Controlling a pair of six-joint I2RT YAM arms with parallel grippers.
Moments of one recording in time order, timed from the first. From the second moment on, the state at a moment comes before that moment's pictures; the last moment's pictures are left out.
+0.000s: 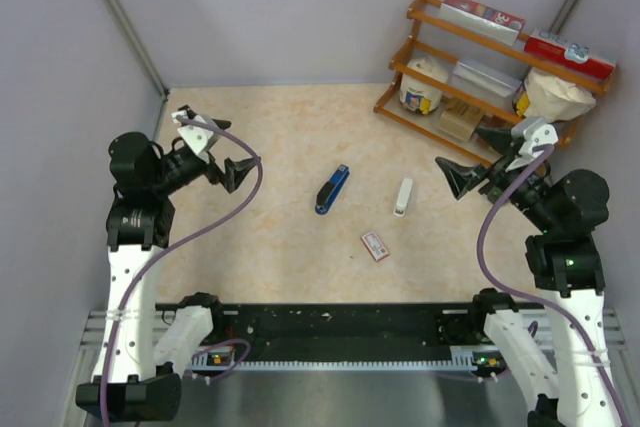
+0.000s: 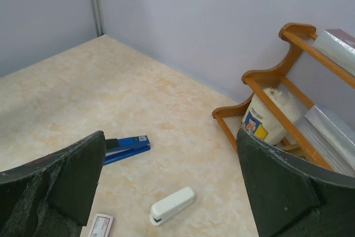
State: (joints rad) left arm 0.03 0.86 1.10 -0.32 0.86 0.33; right arm 0.06 0.61 0.97 -0.23 -0.57 -0.04
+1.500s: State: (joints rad) left arm -0.53 1.57 0.92 -0.04 0.29 1.29; right arm 0.07 0.61 0.82 -0.38 -0.58 -0.36
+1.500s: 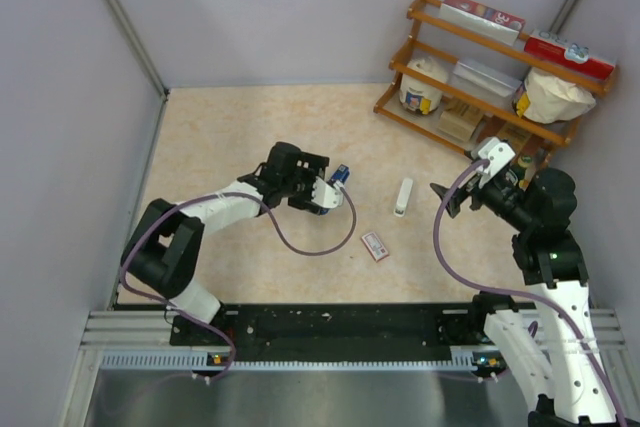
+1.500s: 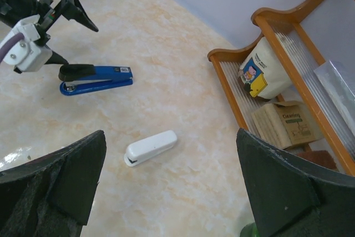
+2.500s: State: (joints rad) left arm -0.75 1.77 1.03 -0.01 0.25 1.28; right arm 0.07 0.63 0.79 -0.39 -0.58 -0.40
